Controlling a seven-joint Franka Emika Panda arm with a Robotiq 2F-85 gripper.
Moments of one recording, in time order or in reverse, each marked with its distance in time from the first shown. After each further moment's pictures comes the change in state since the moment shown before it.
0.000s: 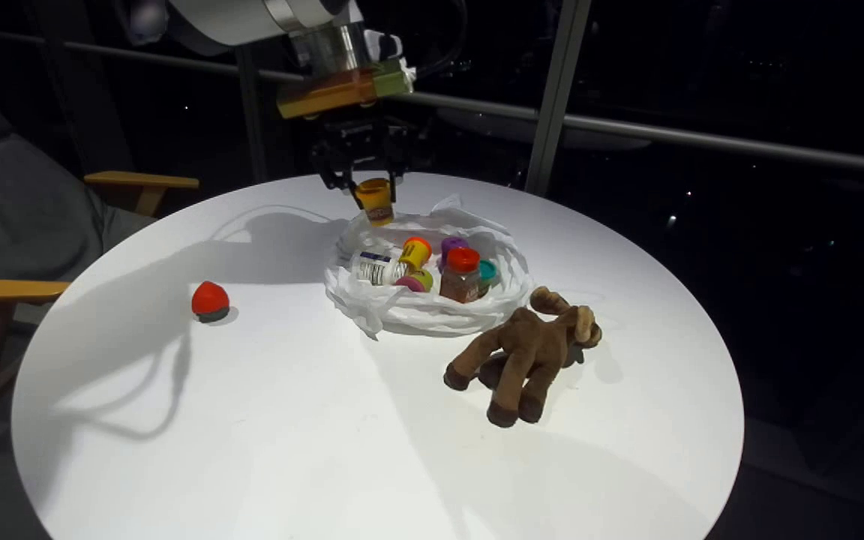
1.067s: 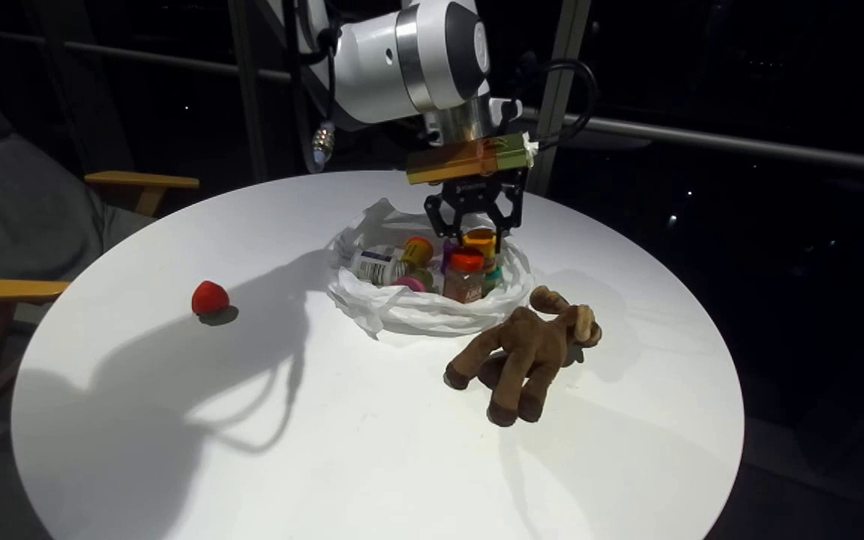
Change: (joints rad) arm -0.174 0.260 -0.046 0.278 0.031 0.006 0.002
